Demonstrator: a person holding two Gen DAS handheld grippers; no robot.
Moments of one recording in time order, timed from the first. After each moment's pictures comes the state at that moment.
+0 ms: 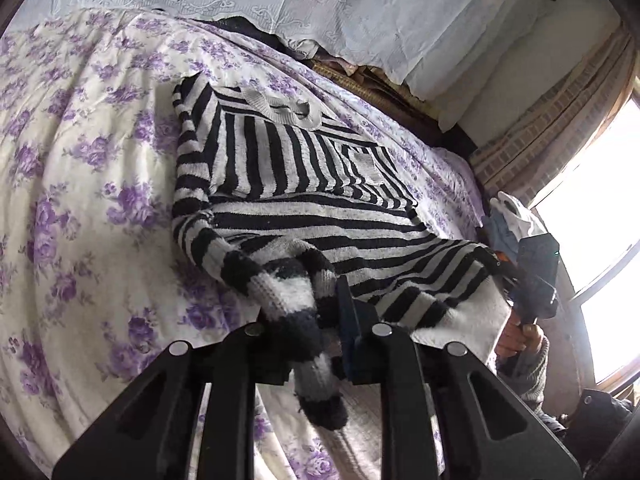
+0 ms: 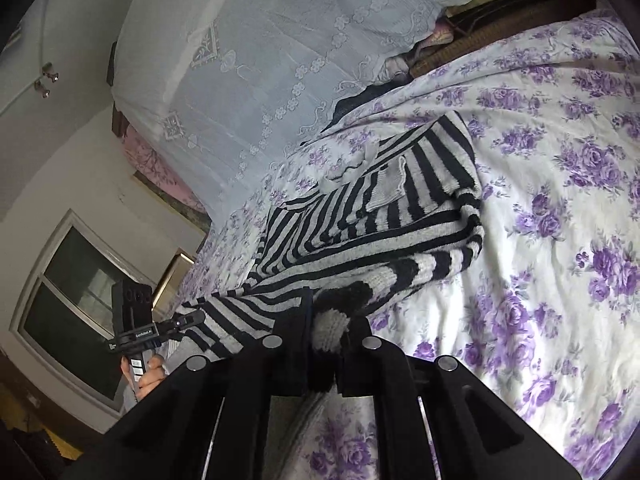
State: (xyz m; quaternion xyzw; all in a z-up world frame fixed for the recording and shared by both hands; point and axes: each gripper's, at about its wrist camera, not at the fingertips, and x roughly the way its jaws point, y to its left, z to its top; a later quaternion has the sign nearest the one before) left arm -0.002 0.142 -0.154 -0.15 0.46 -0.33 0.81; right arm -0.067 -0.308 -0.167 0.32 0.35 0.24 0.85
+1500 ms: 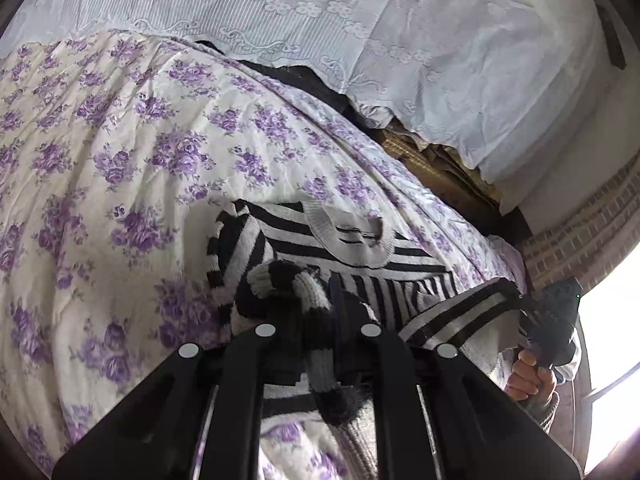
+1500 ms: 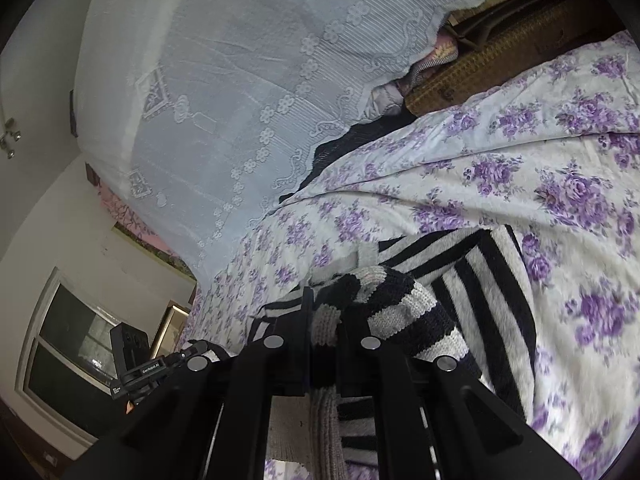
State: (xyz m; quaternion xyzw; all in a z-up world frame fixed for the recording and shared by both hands) left arm 0.185 0.136 -0.129 -0.20 0.45 -0.21 0.84; right arm 0.140 -0.317 -0.150 0.37 0.34 0.20 0.84
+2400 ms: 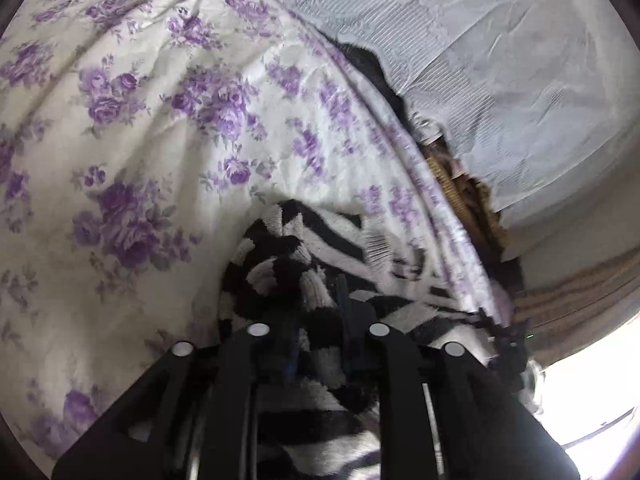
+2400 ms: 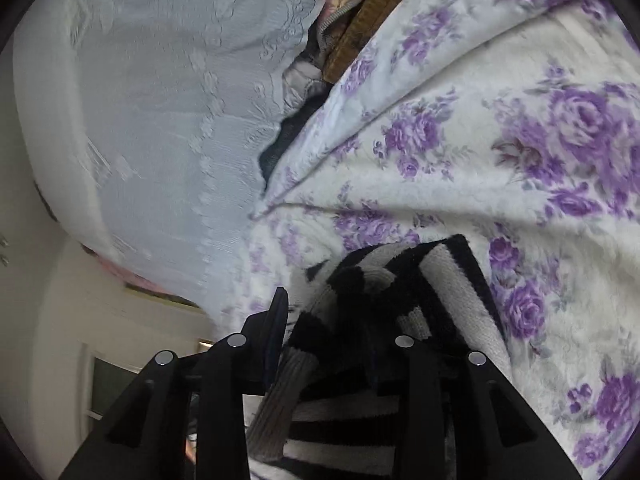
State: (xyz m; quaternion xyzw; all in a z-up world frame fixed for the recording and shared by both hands) left arm 0.246 0.163 -0.204 -0.32 0.47 -0.19 0.80; right arm 0.206 -0.365 -0.244 0.51 0.37 0.18 0.76
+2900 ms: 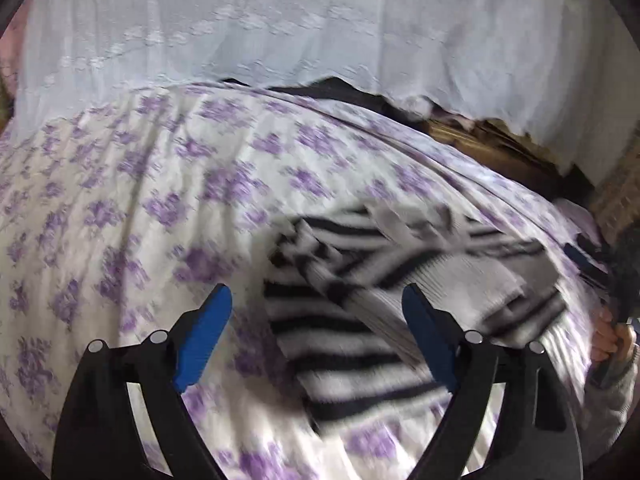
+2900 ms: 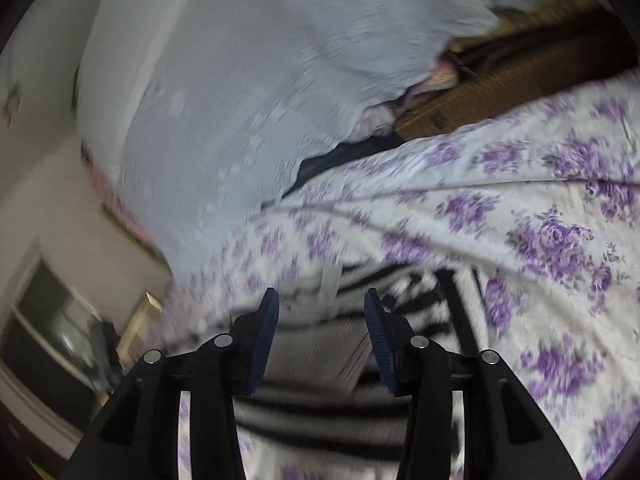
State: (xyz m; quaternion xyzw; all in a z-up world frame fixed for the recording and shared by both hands) left arm 0.166 0.126 -0.138 -0.05 0.42 -0.15 0.90; right arm 0.137 -0.327 -0.154 0.29 0.32 0.19 0.88
